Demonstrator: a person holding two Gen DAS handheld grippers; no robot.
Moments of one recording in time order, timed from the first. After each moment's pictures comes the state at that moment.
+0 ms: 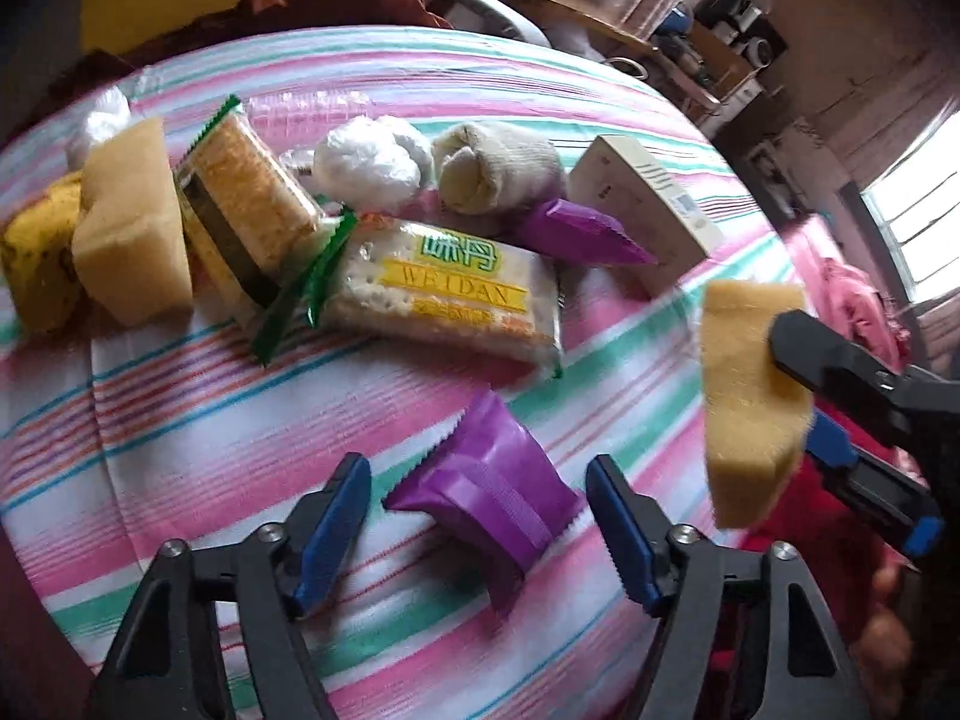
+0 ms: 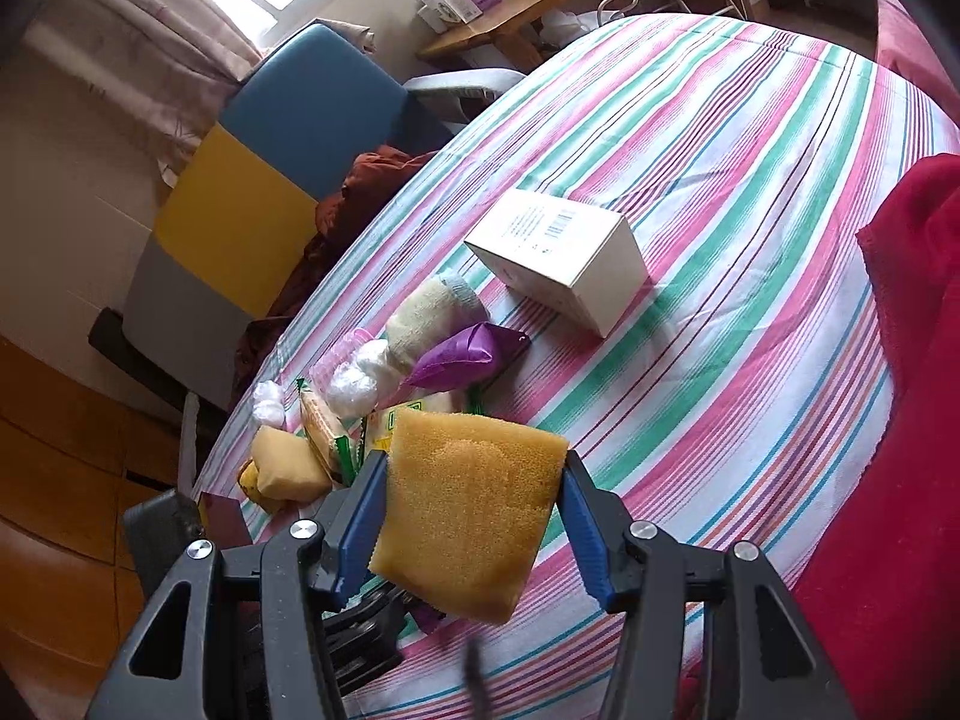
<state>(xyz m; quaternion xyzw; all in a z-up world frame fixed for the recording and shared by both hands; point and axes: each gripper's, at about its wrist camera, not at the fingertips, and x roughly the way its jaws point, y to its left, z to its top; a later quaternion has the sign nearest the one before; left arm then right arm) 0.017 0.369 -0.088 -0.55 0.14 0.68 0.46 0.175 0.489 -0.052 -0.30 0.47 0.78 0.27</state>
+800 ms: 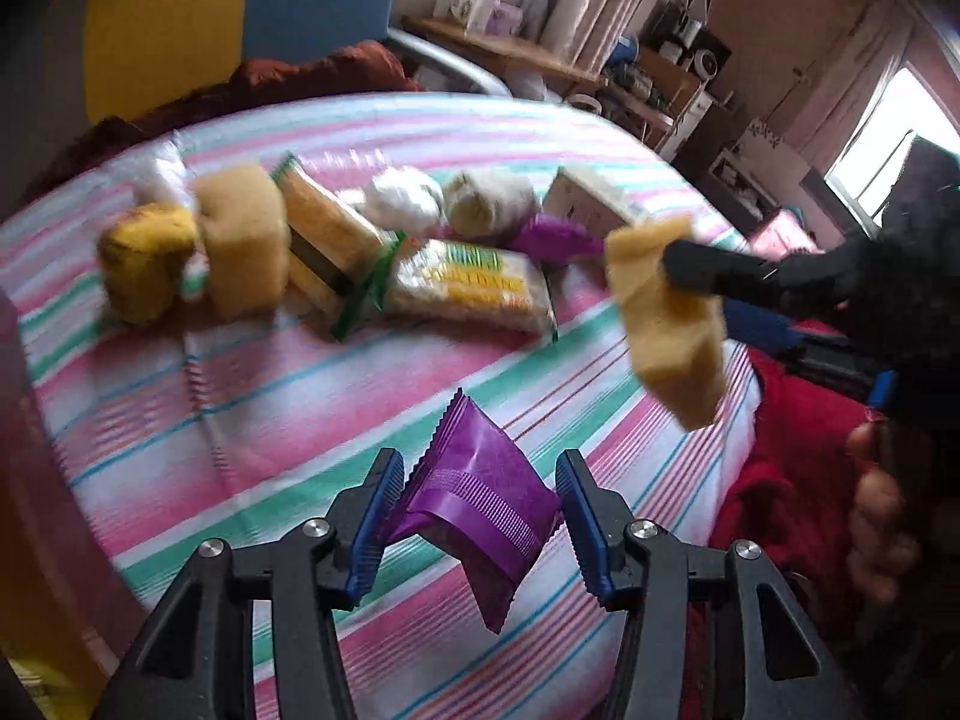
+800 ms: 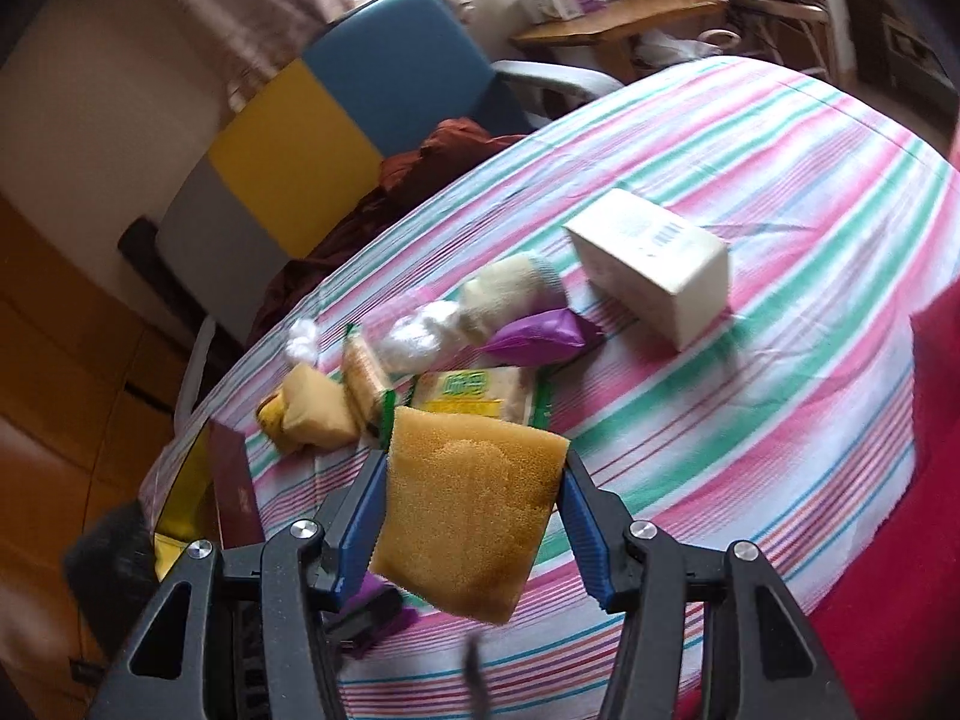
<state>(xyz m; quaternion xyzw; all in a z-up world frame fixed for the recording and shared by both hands) 0.018 0.306 -0.072 -0.47 0.13 0.71 0.51 0.147 0.460 -0.037 -0.34 0.38 0.83 0.21</state>
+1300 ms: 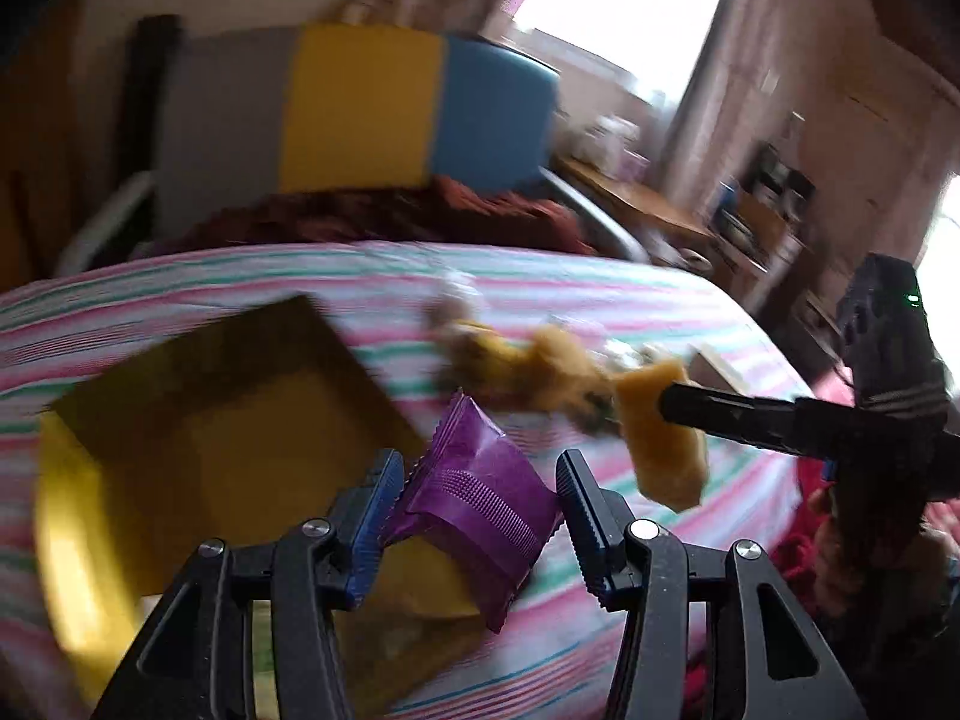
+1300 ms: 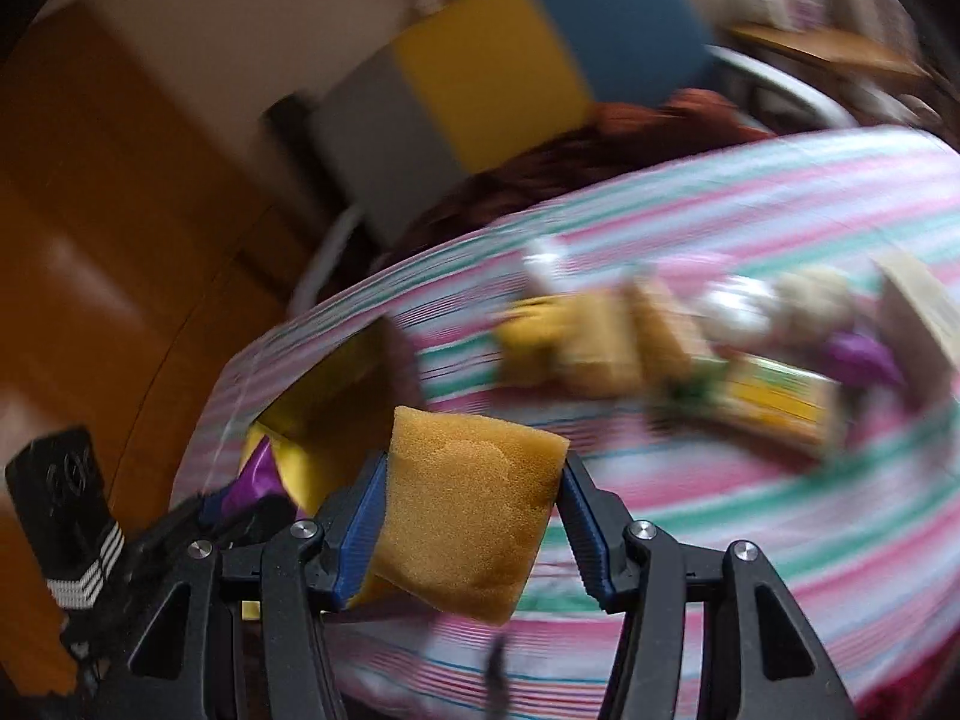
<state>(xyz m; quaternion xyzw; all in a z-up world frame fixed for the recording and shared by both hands) -0.047 0.115 0.012 -0.39 0.03 0.84 0.39 0.035 0.335 0.002 -0.38 0.29 0.88 0.02</state>
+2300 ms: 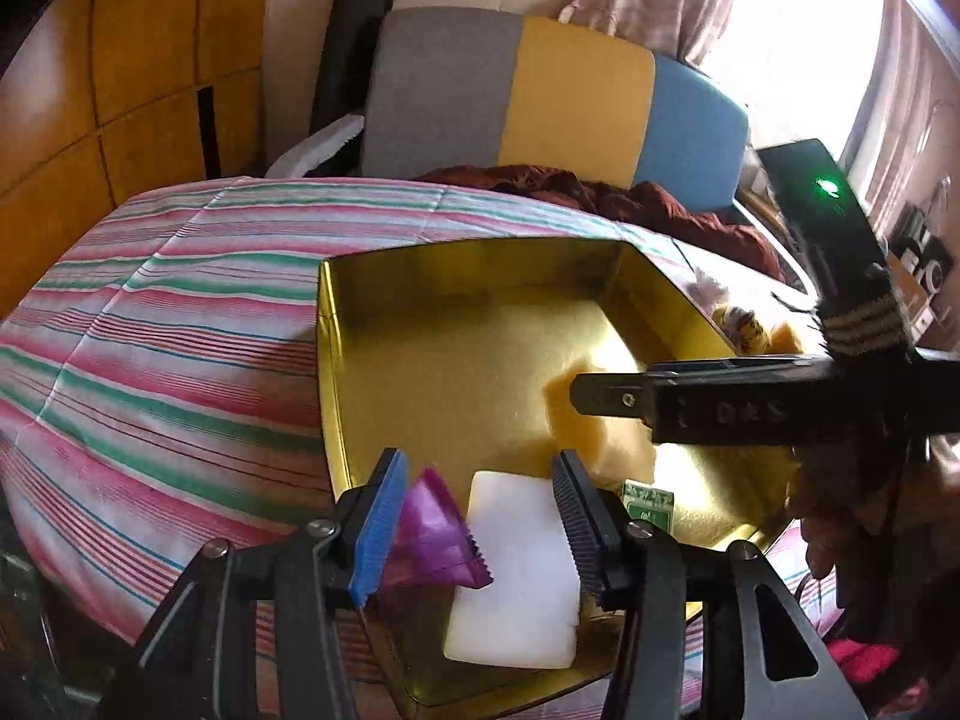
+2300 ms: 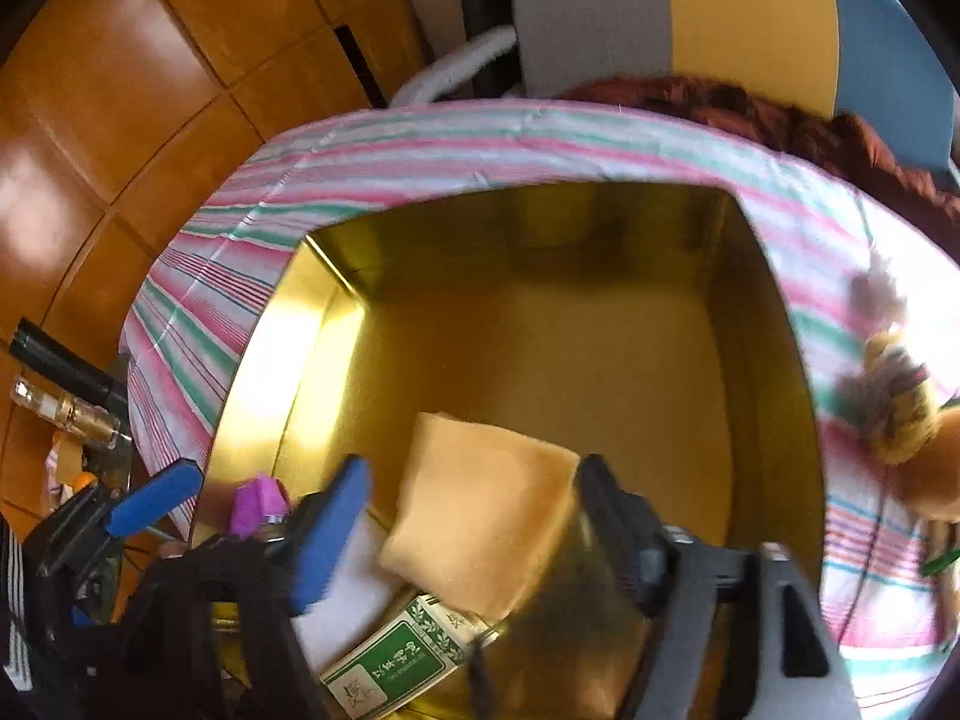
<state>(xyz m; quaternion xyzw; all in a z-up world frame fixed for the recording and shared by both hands) -0.067 -0.031 -0.042 -0.41 0.00 0.89 0.21 -0.111 0.151 -0.057 -0.51 0.09 0.85 -0.10</state>
